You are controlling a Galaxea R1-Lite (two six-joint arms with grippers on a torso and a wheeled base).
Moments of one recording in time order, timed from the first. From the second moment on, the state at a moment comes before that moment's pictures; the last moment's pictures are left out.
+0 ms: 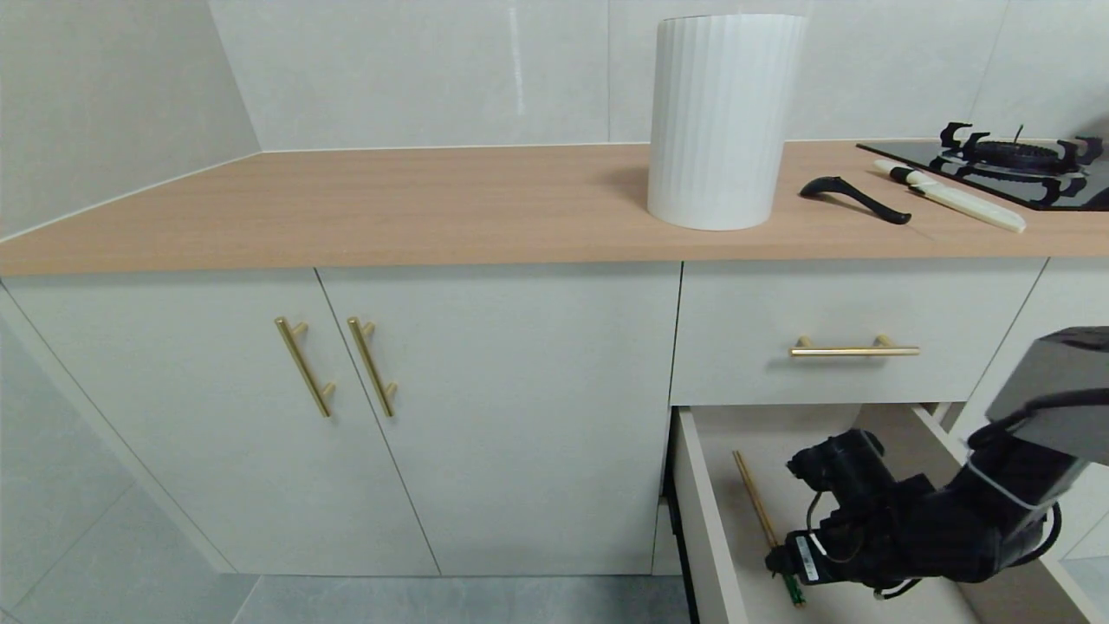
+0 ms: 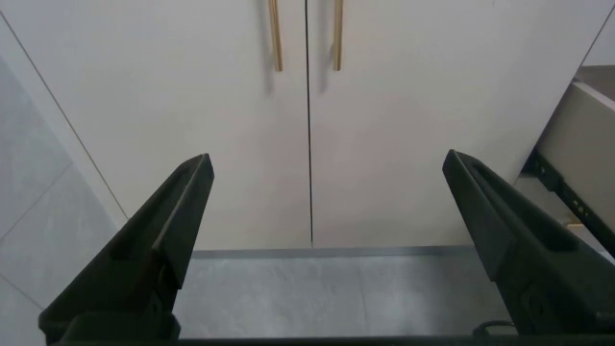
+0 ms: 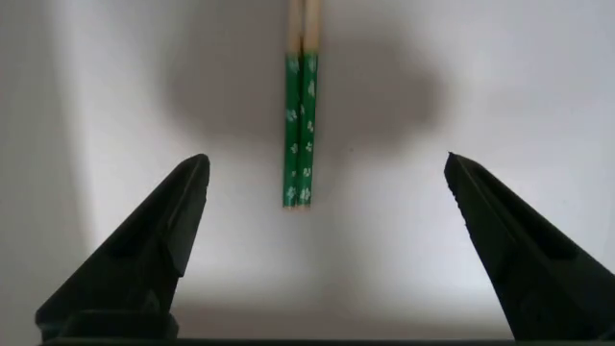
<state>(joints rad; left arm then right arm) 0.00 0.00 0.00 -0.01 -0.02 0.01 0.36 2.12 -0.64 -0.41 -0.13 0.22</state>
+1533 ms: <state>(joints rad) 0.00 0.00 0.00 -0.01 -0.02 0.01 0.06 1.43 -0.70 -0.38 0.08 -0.09</state>
